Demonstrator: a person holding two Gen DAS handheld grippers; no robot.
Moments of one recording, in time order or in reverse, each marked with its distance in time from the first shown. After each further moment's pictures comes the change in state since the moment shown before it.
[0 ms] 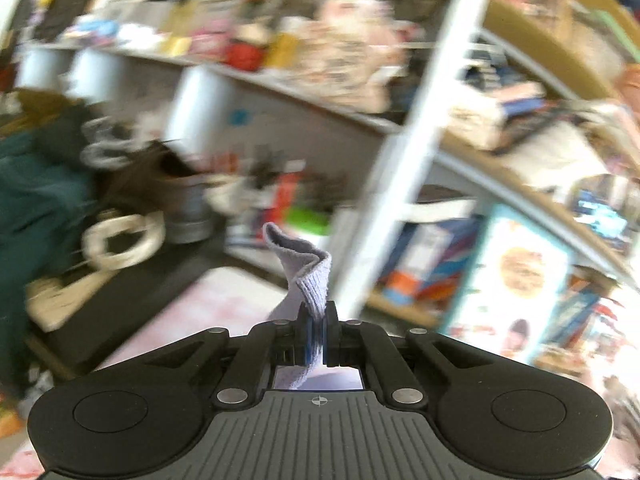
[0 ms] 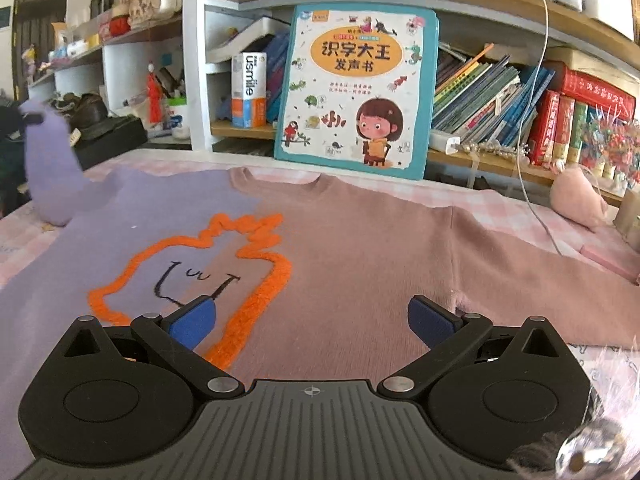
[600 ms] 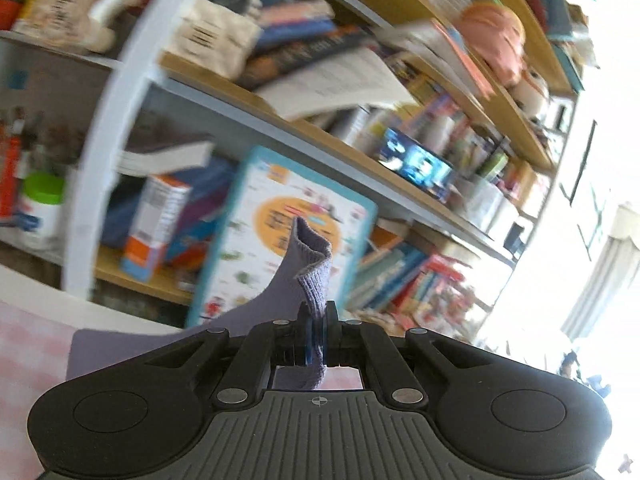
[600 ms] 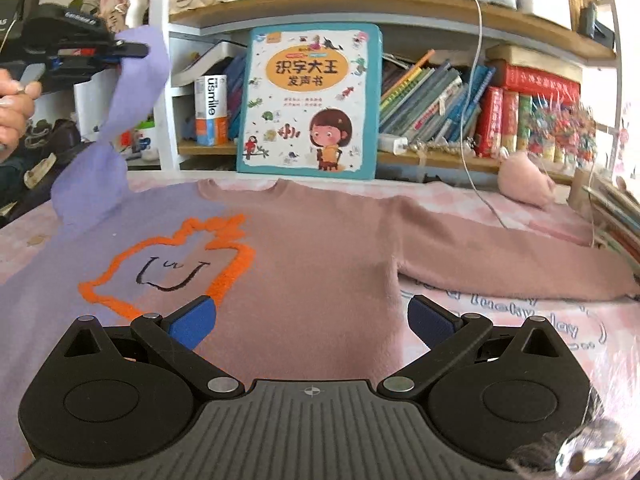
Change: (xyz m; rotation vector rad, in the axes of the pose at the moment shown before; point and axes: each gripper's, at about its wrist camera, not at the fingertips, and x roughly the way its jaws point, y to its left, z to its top) left arm 0.070 -0.177 -0.012 0.067 0.129 -0.490; right arm -0.032 -0.013 -0.027 0.096 -0.051 -0.086
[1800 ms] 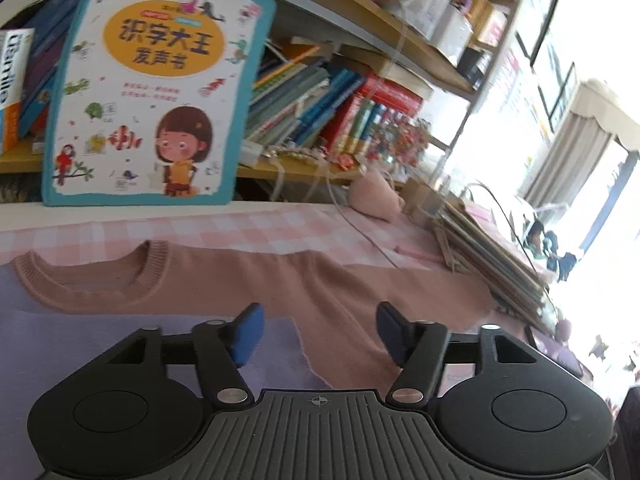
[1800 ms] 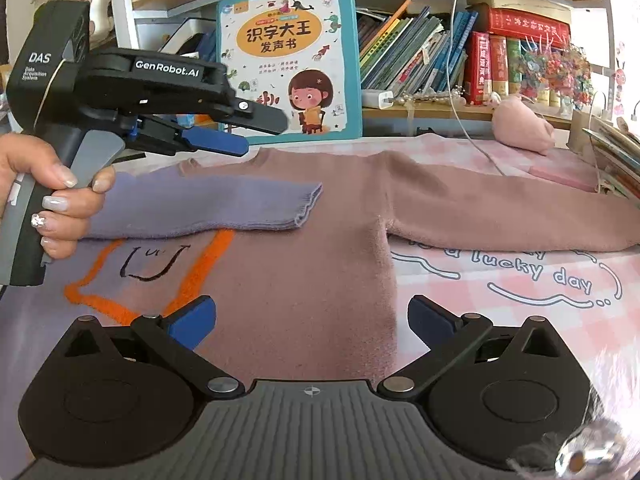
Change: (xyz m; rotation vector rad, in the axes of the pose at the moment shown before) left arm 0.108 -0.073 -0.101 0.130 0.398 -0.138; right arm 0.018 -0.015 -0.001 0.100 0.113 0.007
